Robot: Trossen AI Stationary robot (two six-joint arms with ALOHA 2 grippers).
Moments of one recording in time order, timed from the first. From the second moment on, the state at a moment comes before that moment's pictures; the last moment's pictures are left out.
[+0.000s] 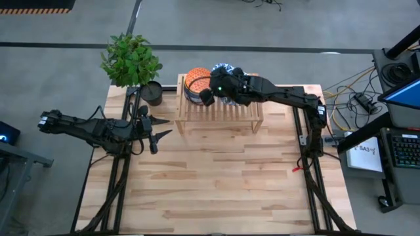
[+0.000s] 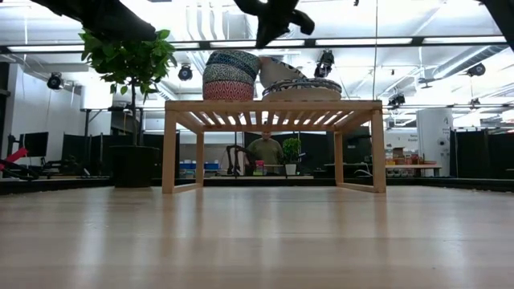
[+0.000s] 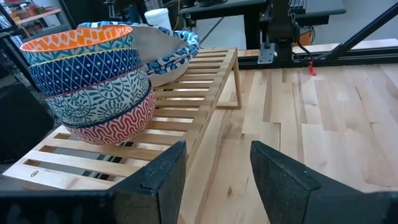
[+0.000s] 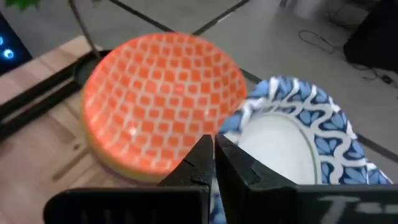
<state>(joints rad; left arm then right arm) -0.22 0.64 0.62 -0.29 -0.57 0.02 -0.19 1.90 2.10 -0.91 0.59 0.42</state>
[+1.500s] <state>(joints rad) -0.22 0.61 0.62 -0.39 -0.60 -0.01 -0.23 1.90 2.14 -1.17 0.33 0.39</state>
